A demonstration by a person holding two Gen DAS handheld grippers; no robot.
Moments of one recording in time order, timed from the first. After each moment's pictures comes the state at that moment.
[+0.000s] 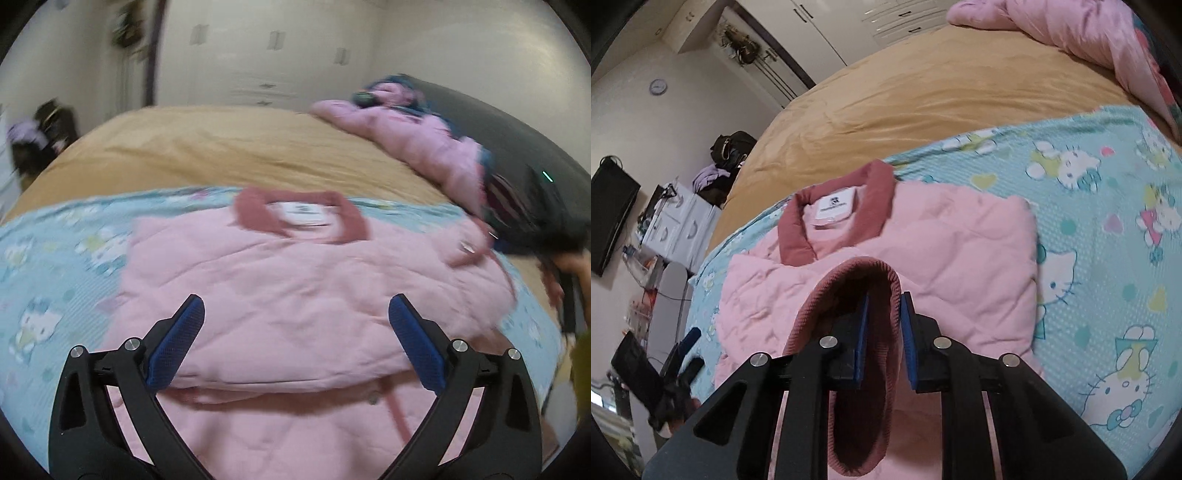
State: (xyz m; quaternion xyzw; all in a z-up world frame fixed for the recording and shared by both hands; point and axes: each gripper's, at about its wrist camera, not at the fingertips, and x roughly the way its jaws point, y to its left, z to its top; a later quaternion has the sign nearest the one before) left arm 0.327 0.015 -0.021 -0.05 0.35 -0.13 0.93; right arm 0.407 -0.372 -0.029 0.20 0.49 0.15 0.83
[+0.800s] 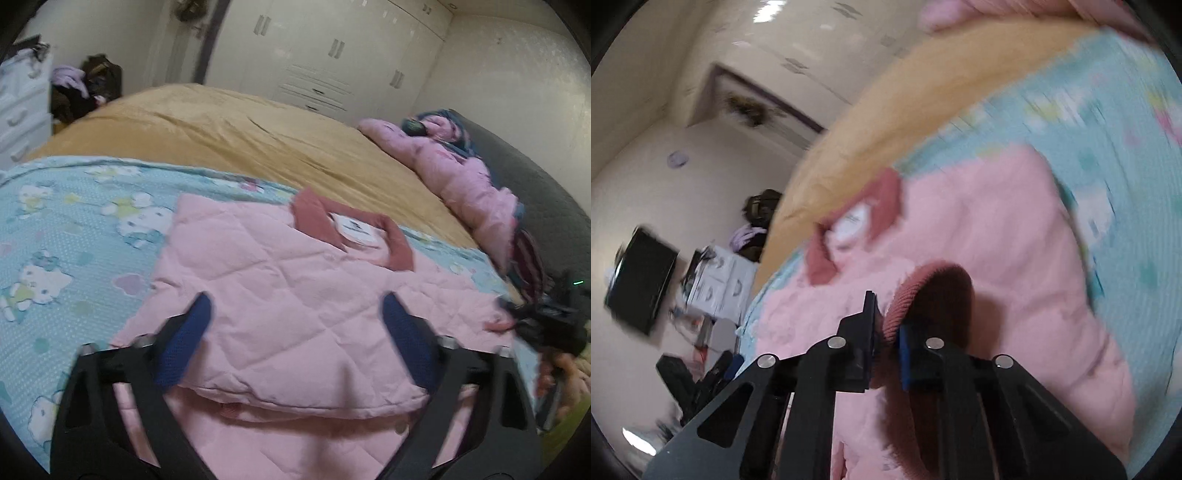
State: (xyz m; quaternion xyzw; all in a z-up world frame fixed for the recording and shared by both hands) left arm 0.345 0.056 -0.035 -0.13 0.33 -0.06 0.93; right arm 0.380 -0.364 -0.046 0.30 0.37 0.21 0.85
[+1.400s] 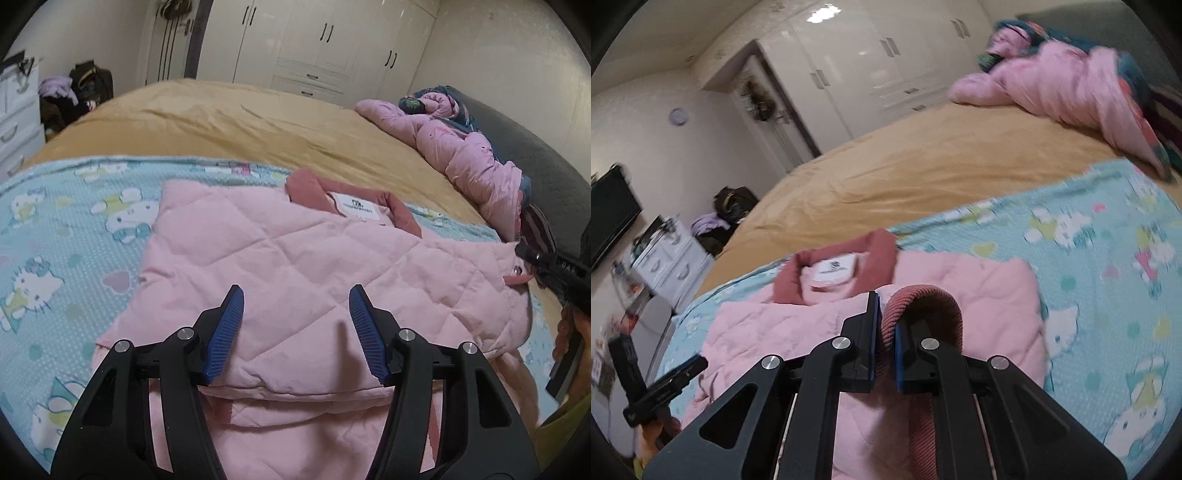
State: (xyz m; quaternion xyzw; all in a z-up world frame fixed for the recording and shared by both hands) left arm 0.358 0.040 -0.056 -0.11 0.37 -0.09 0.92; right arm 0.395 -0.347 -0.039 0.18 0.33 0.11 0.92
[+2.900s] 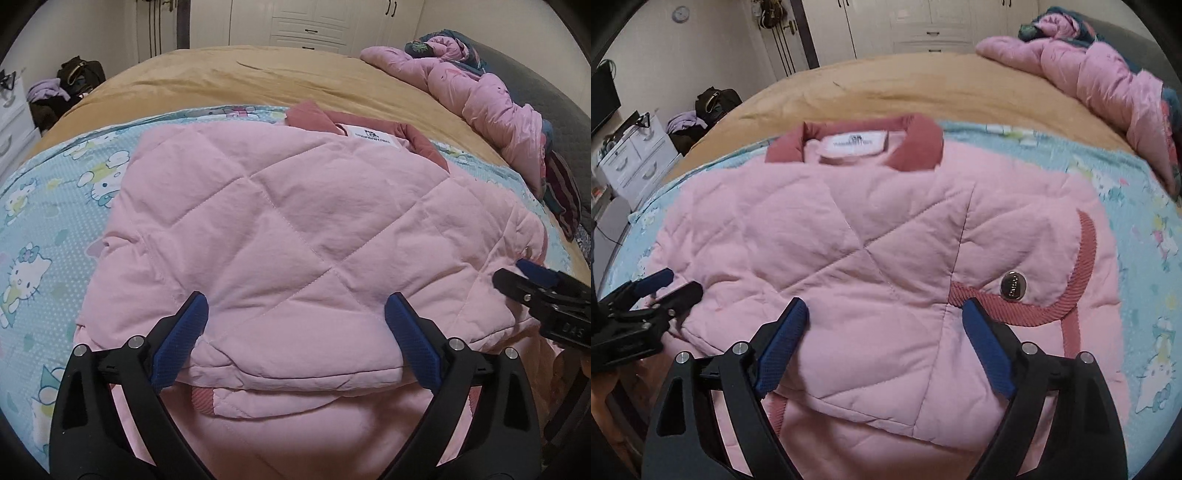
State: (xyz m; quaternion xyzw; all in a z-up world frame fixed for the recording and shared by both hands) left arm 0.371 0.016 -0.100 -0.03 0.44 -0.07 0.89; right arm 0.388 -0.234 -0.110 0.05 0.46 0.11 0.88
